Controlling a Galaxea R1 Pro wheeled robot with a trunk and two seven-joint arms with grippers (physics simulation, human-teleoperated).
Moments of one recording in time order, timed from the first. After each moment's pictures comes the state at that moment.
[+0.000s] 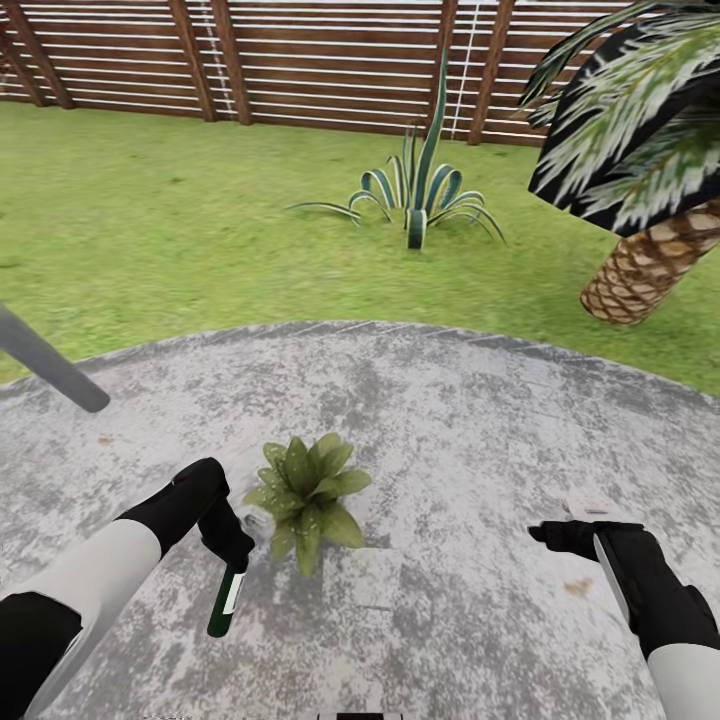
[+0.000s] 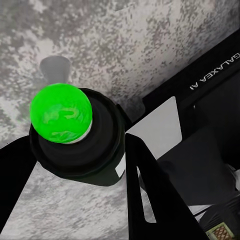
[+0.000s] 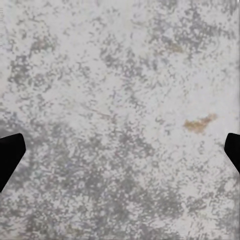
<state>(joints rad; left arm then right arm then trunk) -0.96 0.17 -0.47 -0.52 -0.59 0.98 -1.21 -0.56 -0.23 -0.23 -0.97 0.17 0.71 0.30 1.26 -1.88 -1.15</state>
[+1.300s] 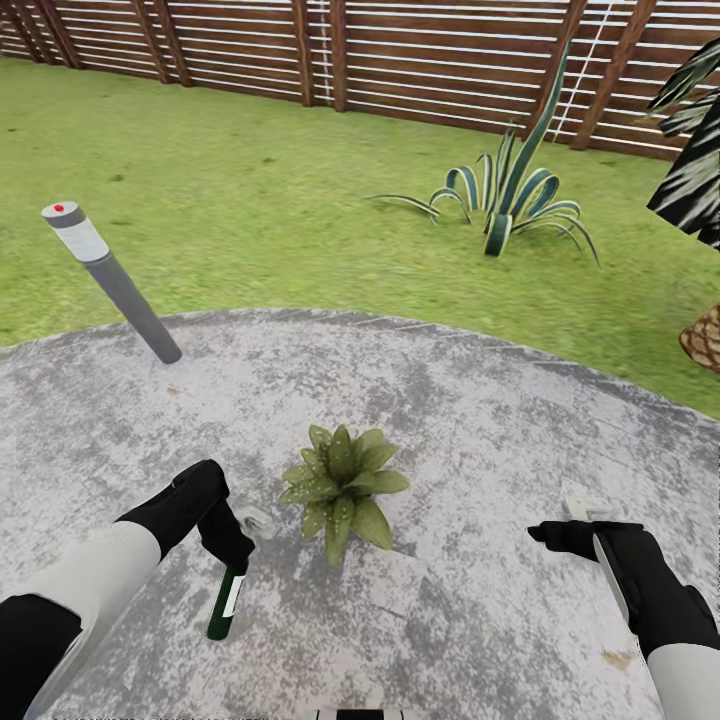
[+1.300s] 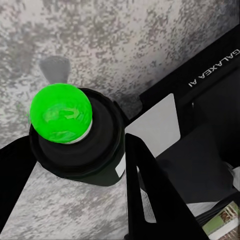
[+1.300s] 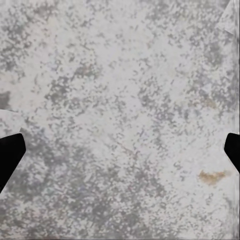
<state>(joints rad) -0.96 0.17 -0.47 -0.52 -0.59 0.98 -1.21 -0.56 -0.23 -0.23 -0.97 0.17 0.71 0.30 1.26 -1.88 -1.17</state>
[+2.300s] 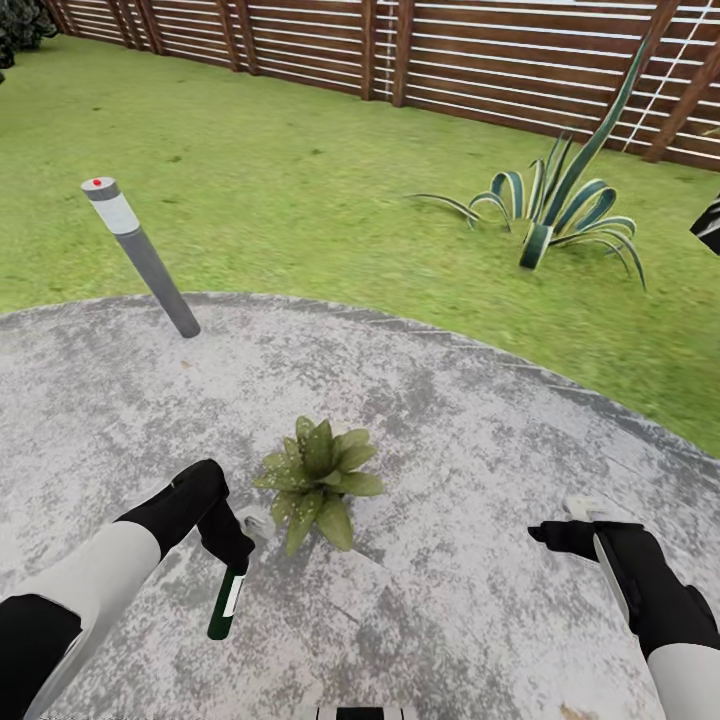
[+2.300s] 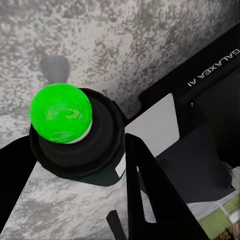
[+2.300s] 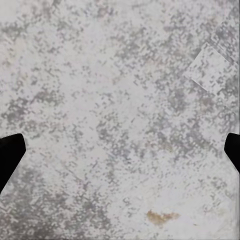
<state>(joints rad) -0.96 0.17 -0.46 -0.52 -0.59 0.98 -1.21 -0.56 -0.23 -0.23 -0.97 0.17 0.71 0.30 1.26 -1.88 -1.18</state>
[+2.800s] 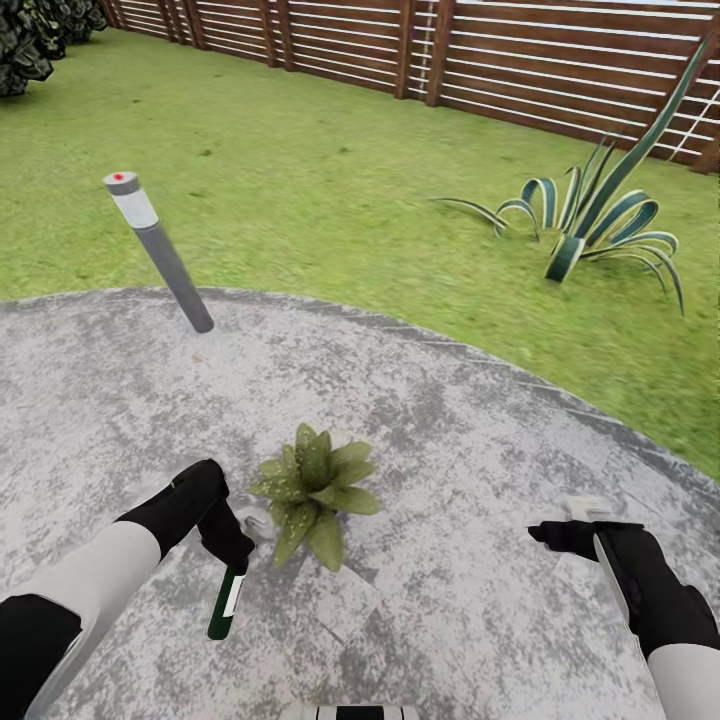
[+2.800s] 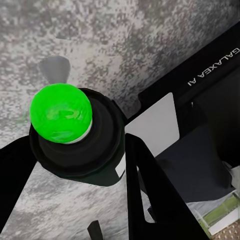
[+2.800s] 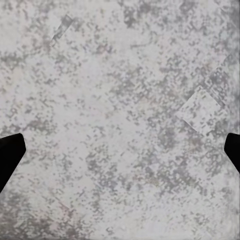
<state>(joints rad) -0.96 0.17 -0.47 -0.52 -0.59 0.98 -1.21 -0.56 -0.23 -0.23 -0.97 0.17 0.71 0.30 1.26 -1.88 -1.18</state>
